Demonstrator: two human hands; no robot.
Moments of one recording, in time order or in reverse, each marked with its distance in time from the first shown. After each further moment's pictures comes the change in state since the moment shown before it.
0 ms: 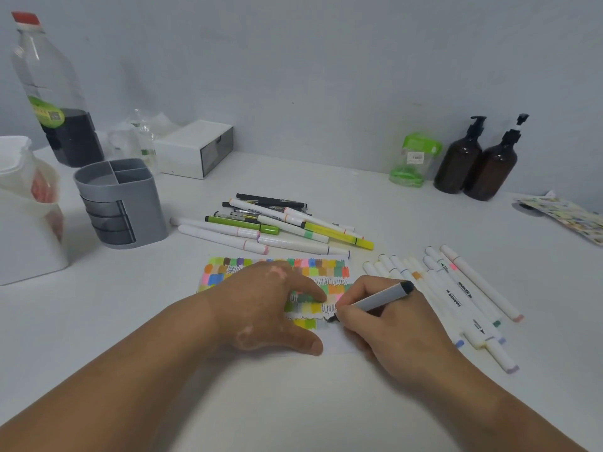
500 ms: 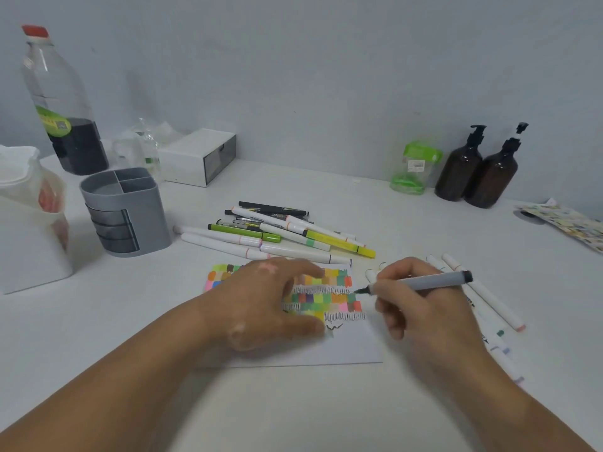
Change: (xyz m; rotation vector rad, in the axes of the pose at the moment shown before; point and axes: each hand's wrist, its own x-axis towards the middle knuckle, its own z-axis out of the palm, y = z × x) left_hand -0.002 -0.006 -0.006 -0.098 0.133 -0.049; right_hand 0.006 0.001 -0.019 0.418 0.207 -0.038
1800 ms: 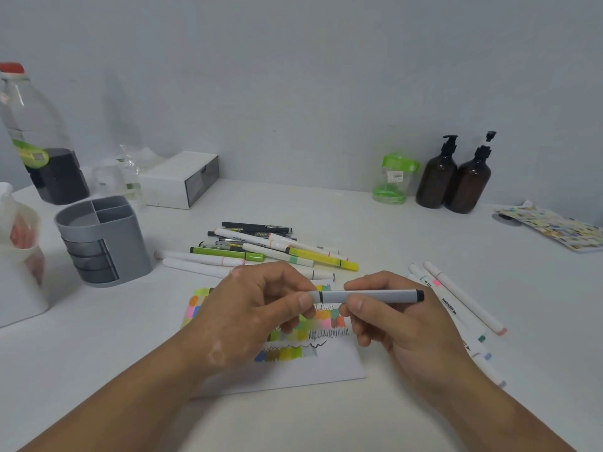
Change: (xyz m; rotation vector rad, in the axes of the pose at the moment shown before) left_hand -0.001 0.020 0.003 -0.750 0.144 0.110; right_hand -0.002 -0.006 -0.006 0.257 -0.194 -0.050
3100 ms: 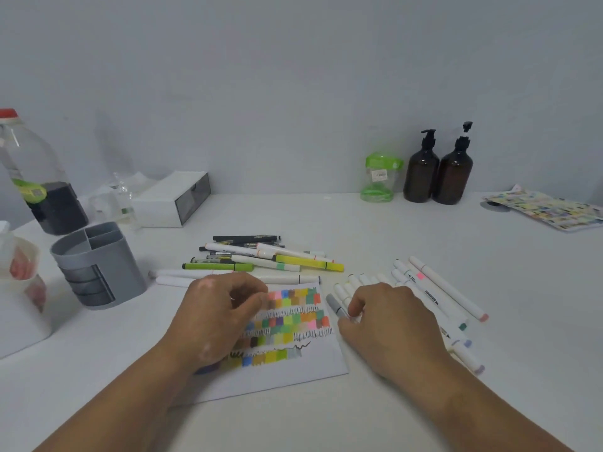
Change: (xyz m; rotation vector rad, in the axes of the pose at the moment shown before) left_hand 0.008 -0.017 -0.012 0.649 0.280 -0.024; right_hand 0.011 0.023 -0.016 -1.274 0.218 0.097
